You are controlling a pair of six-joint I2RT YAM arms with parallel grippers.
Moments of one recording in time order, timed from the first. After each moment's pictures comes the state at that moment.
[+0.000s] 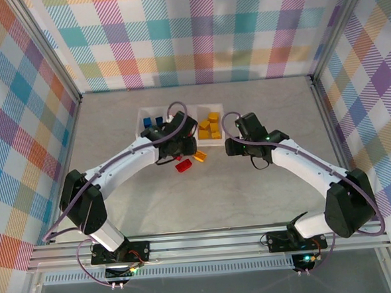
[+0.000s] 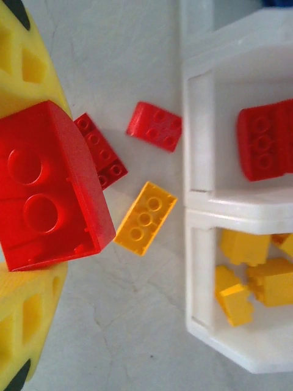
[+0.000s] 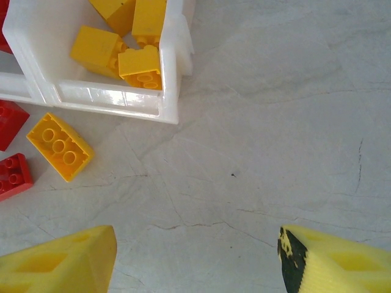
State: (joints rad) left arm -0.70 1.63 1.39 -0.80 -0.20 -0.63; right arm 0.55 1.38 1.01 -0.58 0.11 0.38
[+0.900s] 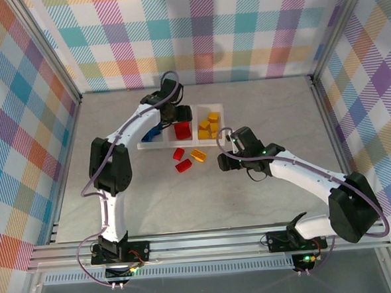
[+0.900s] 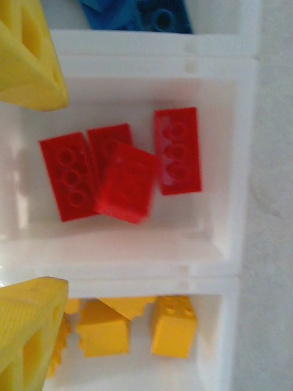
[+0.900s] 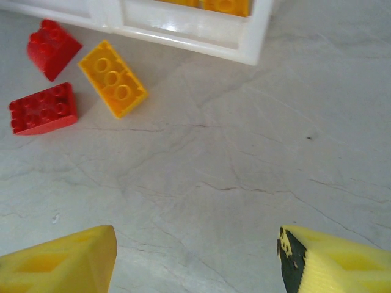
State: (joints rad) left arm -0.44 2.04 1.80 -0.76 -0.05 -0.45; right arm 0.66 1.34 0.86 -0.45 0.00 0.36
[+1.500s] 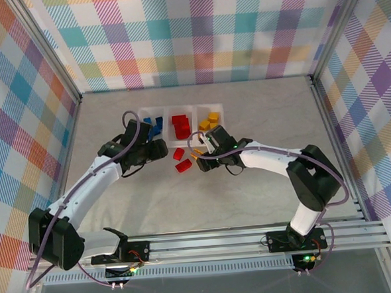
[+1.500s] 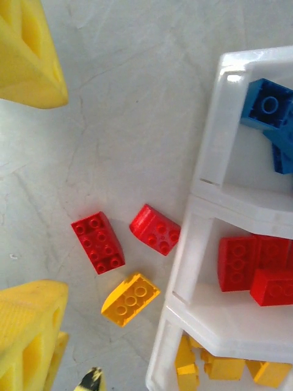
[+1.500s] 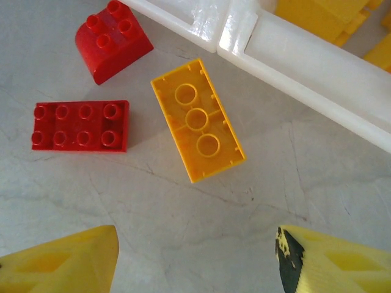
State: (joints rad) left arm -0.44 1.27 1.05 -0.74 -0.07 -0.64; right arm 0.73 1.71 1.05 -0.31 -0.04 0.19
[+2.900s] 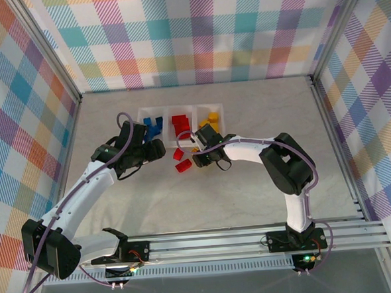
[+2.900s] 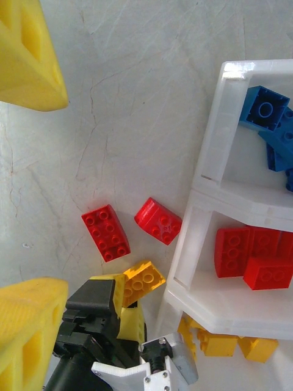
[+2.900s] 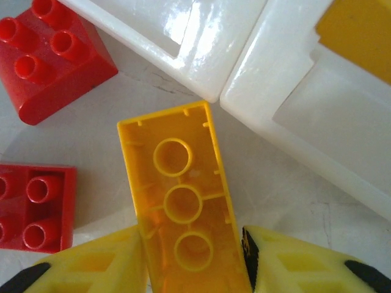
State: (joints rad) left arm -0.44 1.20 1.06 -0.78 -0.07 -0.65; right arm 0.73 1.96 1.22 -0.29 -0.02 0.15
